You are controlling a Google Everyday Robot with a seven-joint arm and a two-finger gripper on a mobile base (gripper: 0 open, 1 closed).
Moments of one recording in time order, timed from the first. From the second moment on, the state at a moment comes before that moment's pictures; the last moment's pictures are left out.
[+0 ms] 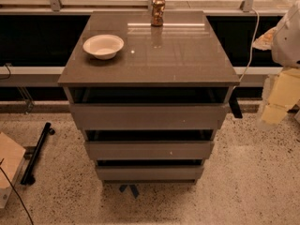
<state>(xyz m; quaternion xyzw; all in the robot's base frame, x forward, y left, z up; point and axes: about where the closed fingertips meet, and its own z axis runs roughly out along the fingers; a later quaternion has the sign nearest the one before) 0.438 -0.217 0.976 -0.60 0.78 -0.03 0.16</state>
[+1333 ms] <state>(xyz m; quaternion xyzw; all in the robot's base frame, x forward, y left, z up) 0.433 -0.208 0.941 -0.58 0.79 -0.02 0.20</state>
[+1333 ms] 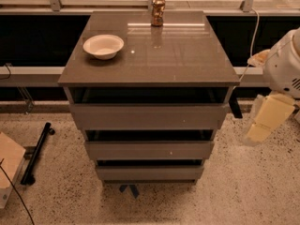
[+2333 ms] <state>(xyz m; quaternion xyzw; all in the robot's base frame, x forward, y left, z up) 0.437 -0.210 0.871 -0.58 0.79 0.00 0.19</state>
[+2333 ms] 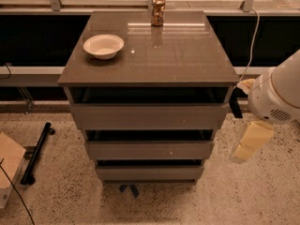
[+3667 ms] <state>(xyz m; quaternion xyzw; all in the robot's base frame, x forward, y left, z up) 0.484 -0.244 0.734 -0.58 0.80 0.04 0.15</state>
